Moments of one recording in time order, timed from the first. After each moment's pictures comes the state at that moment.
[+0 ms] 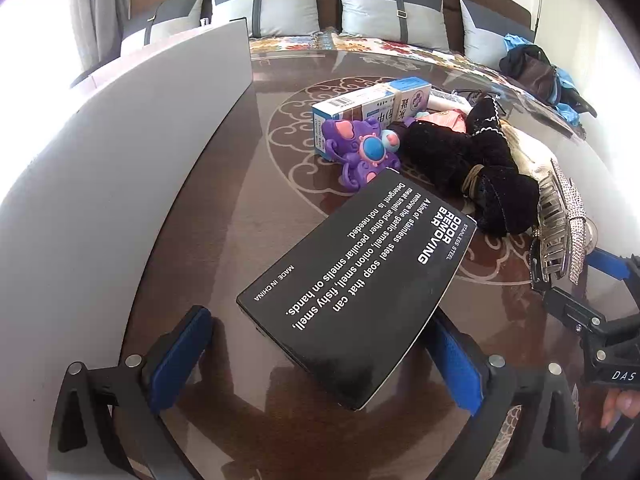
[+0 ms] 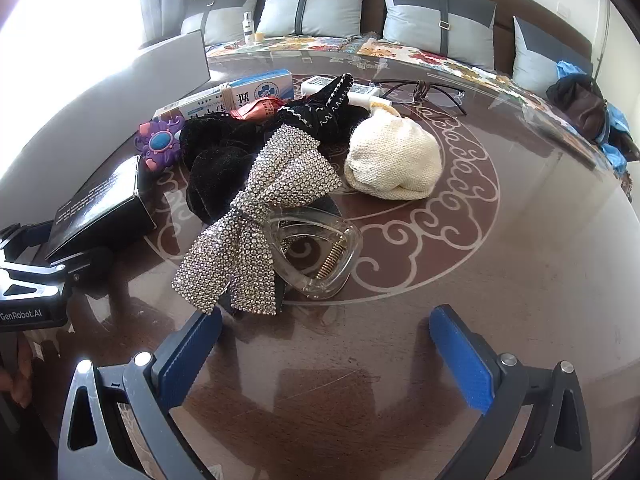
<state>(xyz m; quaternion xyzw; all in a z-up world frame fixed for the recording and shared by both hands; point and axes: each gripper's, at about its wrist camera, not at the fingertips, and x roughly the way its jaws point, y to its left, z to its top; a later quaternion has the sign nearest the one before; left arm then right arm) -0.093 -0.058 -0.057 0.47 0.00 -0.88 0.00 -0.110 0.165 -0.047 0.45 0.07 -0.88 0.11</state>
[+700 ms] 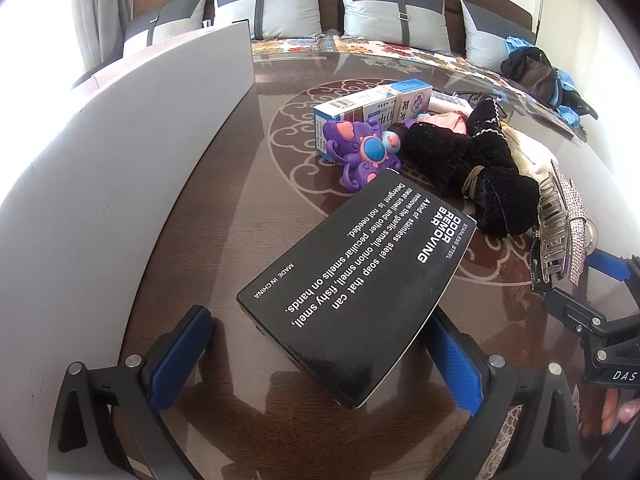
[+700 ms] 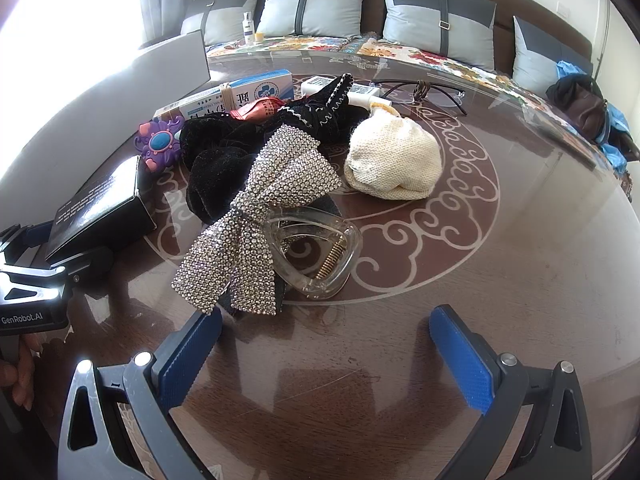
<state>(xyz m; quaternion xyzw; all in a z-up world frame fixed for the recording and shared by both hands) -0.094 -0.057 -0.058 0.46 0.00 -0.89 0.00 -0.111 0.164 -0.047 0.45 0.07 -0.88 0.11</state>
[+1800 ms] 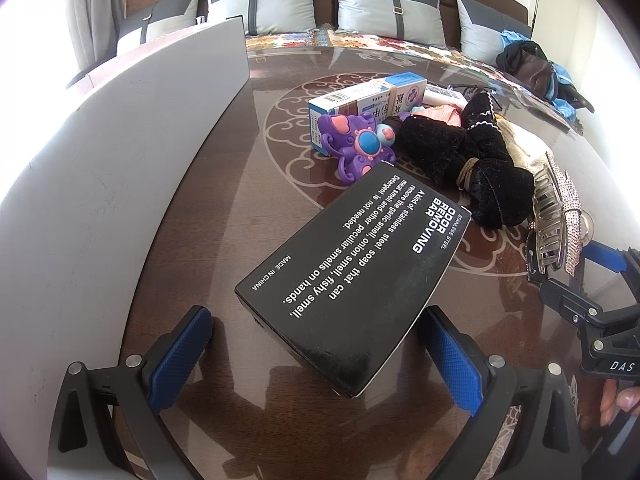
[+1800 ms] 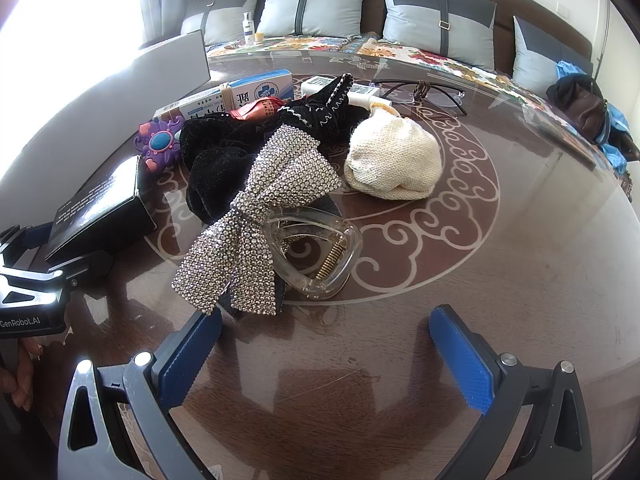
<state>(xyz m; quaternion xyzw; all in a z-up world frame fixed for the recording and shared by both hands) -0.095 -0.056 -0.055 0.48 0.00 -0.87 -0.01 -0.111 0.165 -0.047 0.45 0.07 -0.88 0.11</state>
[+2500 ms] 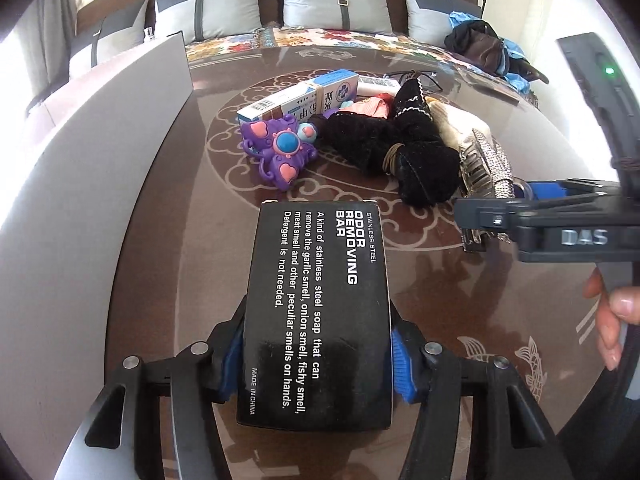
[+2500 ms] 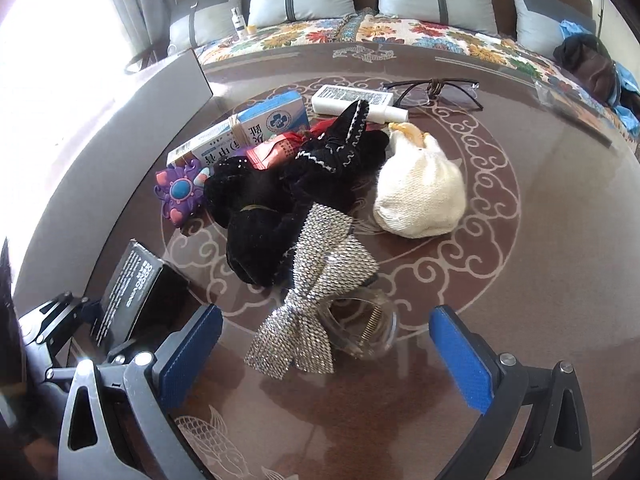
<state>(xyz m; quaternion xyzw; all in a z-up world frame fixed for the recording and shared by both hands) -0.078 -0.040 -0.036 0.48 -0.02 -0.87 -0.10 -0.151 0.144 -0.017 0.52 0.01 -0.84 0.12</state>
